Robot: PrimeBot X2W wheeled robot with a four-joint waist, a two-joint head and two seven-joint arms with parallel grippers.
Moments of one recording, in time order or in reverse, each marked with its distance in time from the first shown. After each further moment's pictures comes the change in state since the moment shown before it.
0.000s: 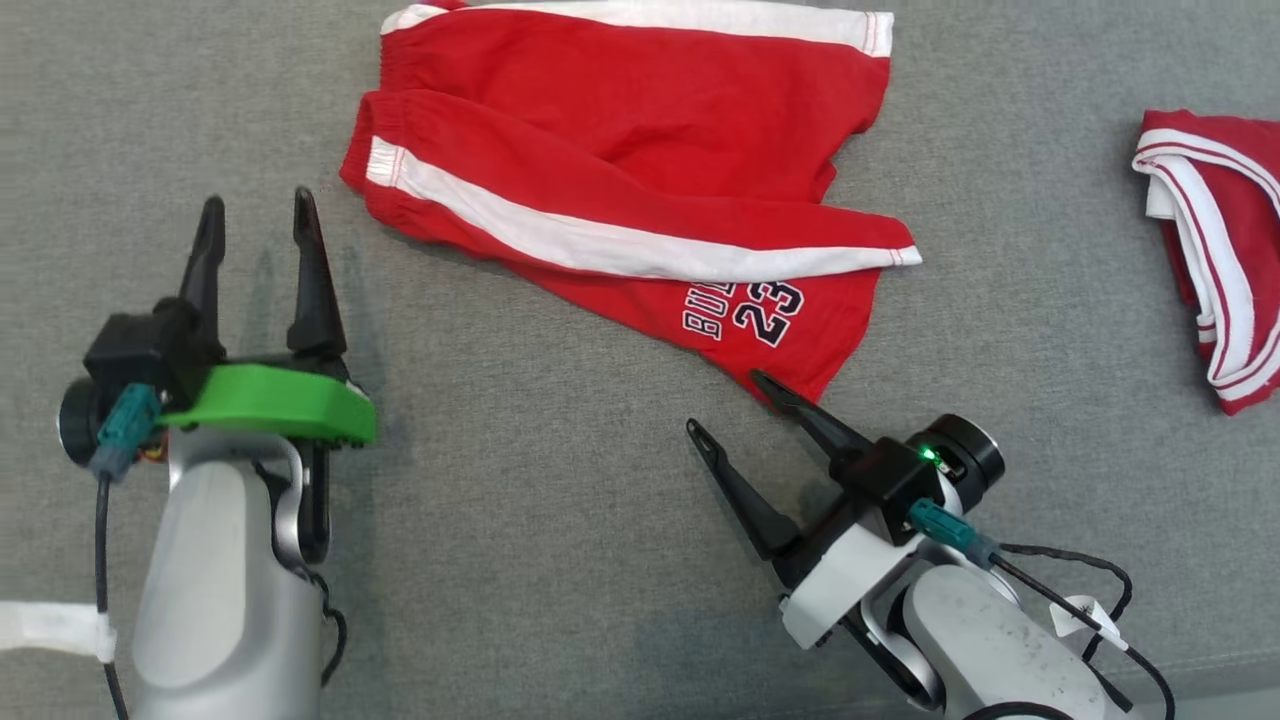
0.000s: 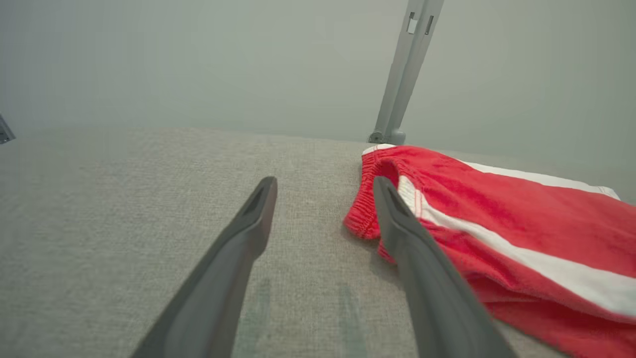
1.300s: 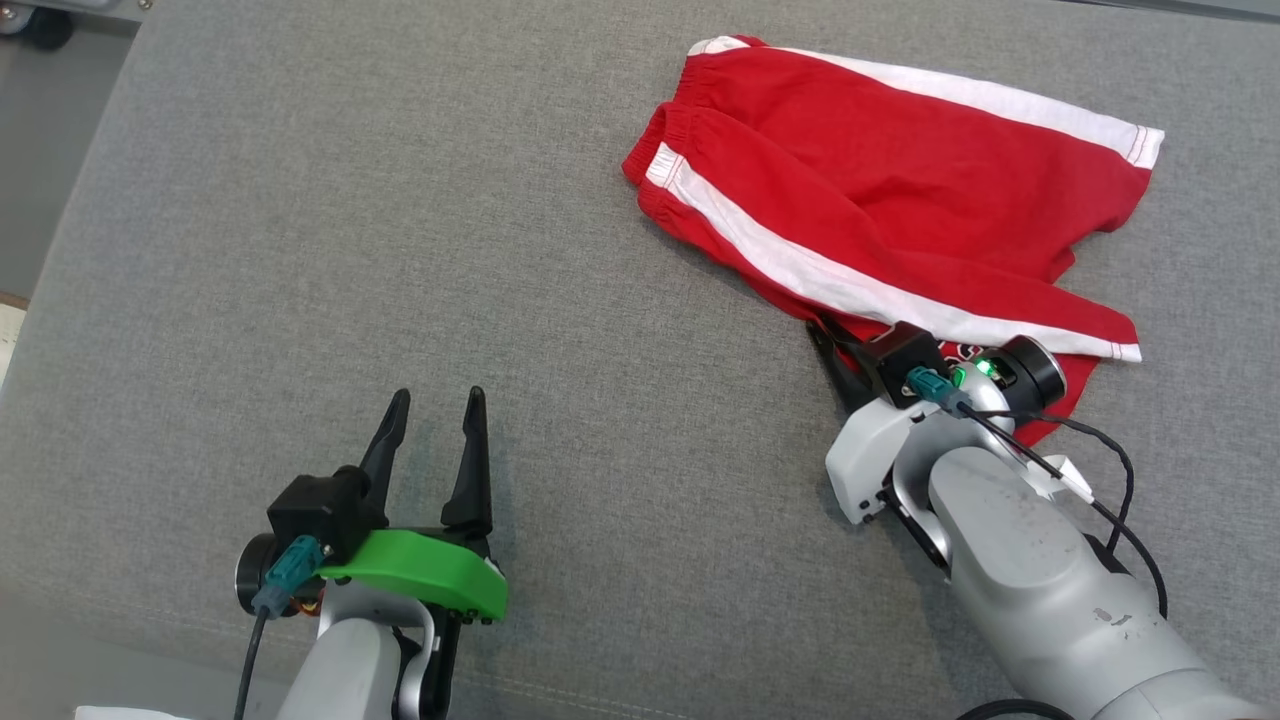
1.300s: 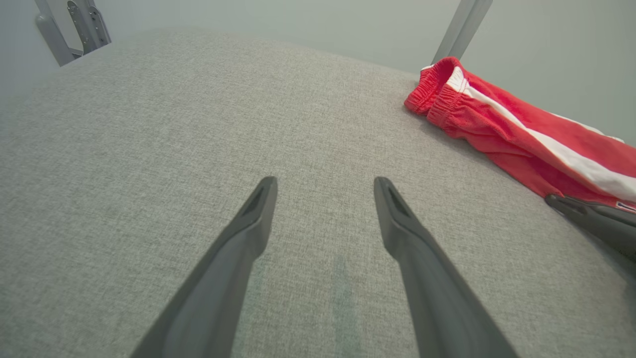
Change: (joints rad) left arm 0.273 -0.002 -0.275 -0.051 -0.188 0.069 0.000; right arm -0.310 0.090 -0.168 0.630 -0.192 0.000 -0.006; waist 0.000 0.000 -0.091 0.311
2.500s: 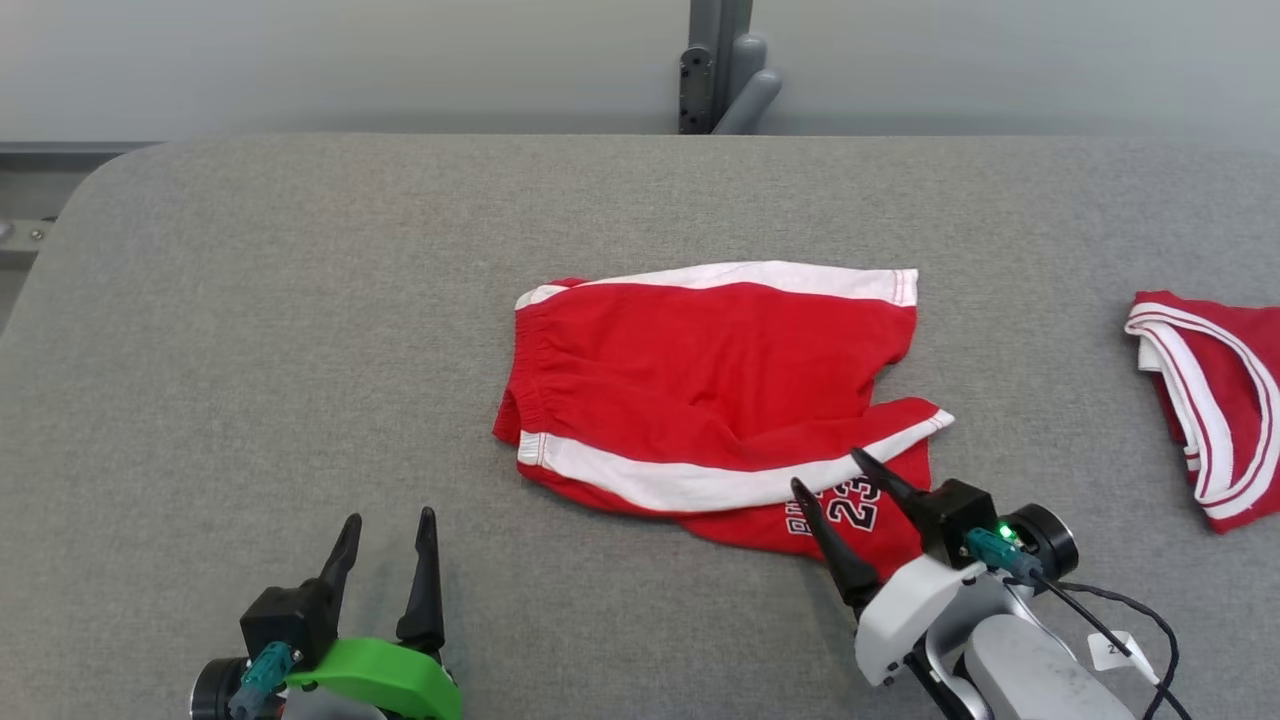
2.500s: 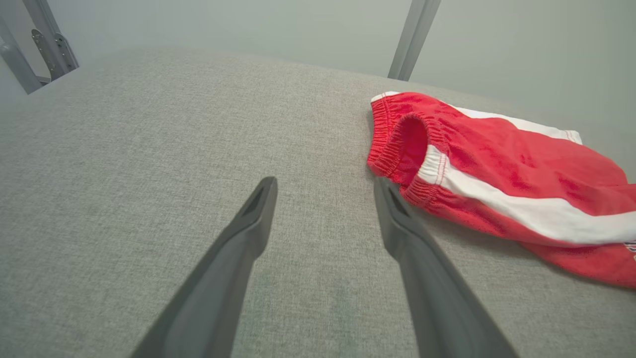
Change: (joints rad) left arm 0.165 0.000 0.120 0.040 0.102 -0.034 0.000; right arm 0.366 -0.077 0.053 -0.360 0.220 -0.001 0.005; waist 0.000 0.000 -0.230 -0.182
